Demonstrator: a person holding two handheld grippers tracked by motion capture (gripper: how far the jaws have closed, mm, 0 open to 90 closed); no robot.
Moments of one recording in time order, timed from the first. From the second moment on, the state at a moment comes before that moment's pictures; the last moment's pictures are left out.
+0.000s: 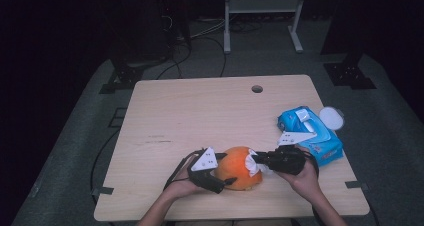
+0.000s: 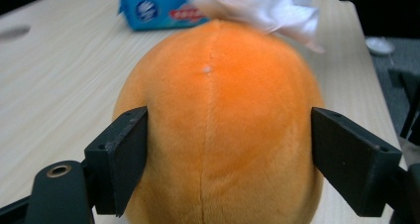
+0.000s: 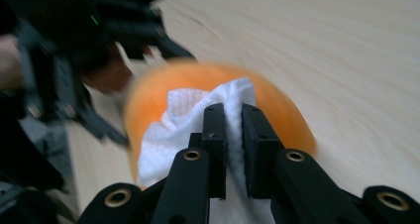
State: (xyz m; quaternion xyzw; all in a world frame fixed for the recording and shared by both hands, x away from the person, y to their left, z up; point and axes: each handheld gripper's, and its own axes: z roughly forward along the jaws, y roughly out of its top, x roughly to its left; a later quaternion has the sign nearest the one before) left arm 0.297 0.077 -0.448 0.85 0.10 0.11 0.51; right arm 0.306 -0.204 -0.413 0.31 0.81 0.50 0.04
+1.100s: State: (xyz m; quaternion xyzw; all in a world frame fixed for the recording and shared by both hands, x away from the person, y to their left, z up) left arm 0.299 0.081 -0.434 0.81 0.17 0.09 0.56; right arm 0.293 -0.186 -0.395 0.28 0.81 0.50 0.07
